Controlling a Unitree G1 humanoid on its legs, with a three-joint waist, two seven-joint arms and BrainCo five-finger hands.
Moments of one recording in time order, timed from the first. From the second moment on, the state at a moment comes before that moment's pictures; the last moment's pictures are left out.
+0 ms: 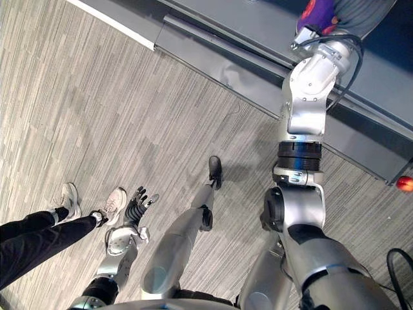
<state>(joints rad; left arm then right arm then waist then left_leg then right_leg) -0.08 0.06 -0.07 0.62 -0.23 -0.23 0.14 -1.10 -0.28 -0.27 0.29 -0.06 -0.17 -0.61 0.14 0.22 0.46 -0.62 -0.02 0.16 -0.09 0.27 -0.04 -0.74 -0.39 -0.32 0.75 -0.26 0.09</state>
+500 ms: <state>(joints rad) -0.08 0.03 -0.07 0.58 -0.27 -0.24 0.13 -1.09 -0.34 -0.27 0.29 -0.07 -0.15 -0.63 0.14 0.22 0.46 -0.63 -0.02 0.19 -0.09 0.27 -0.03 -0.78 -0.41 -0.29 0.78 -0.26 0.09</state>
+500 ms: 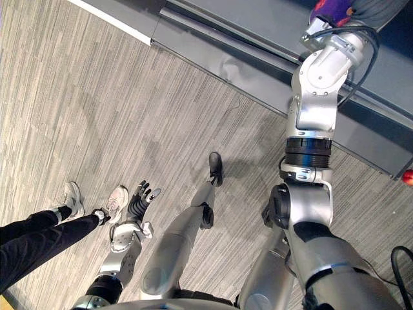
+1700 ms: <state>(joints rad) -0.06 0.00 -0.06 0.54 -0.35 -0.24 0.11 -1.02 -0.30 -0.18 0.32 -0.06 -0.14 -0.61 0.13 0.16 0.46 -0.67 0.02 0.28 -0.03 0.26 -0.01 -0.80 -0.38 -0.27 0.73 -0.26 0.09</state>
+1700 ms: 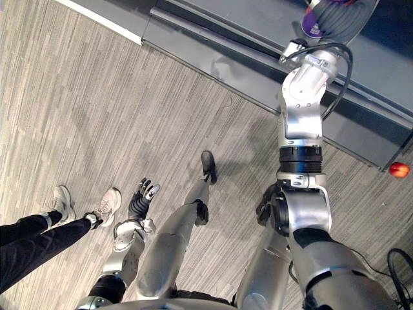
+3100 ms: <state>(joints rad) 0.06 0.09 0.23 1.04 -0.05 -0.15 0.06 0.17 -0.06 0.10 0.23 0.06 -0.25 -0.02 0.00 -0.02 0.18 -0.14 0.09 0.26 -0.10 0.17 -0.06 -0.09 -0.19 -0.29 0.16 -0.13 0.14</state>
